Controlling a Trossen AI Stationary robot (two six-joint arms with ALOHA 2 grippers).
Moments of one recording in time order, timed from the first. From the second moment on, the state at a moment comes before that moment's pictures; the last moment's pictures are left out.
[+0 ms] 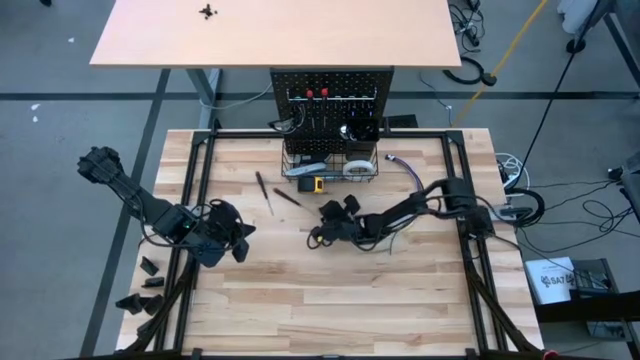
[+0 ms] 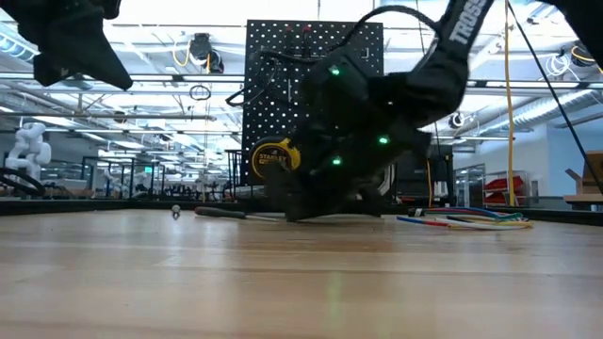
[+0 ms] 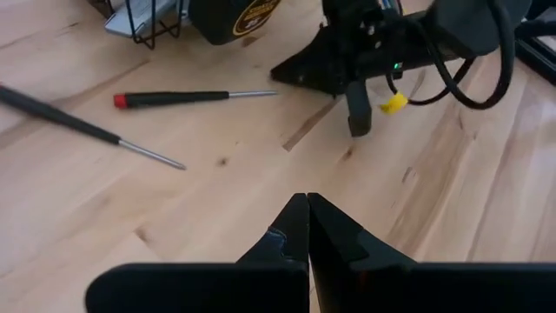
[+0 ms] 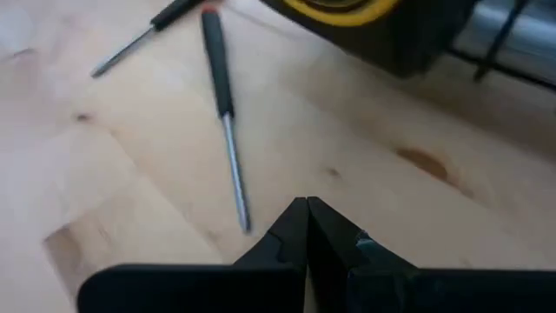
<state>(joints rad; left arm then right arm) -0.61 0.93 0.69 -0.76 -0.68 -1.20 0.08 2.15 1.07 0.39 0.71 0.61</state>
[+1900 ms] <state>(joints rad) 0.04 1.37 0.87 -0.80 -0.07 0.48 0.17 1.27 1.22 -0.59 0.57 0.24</state>
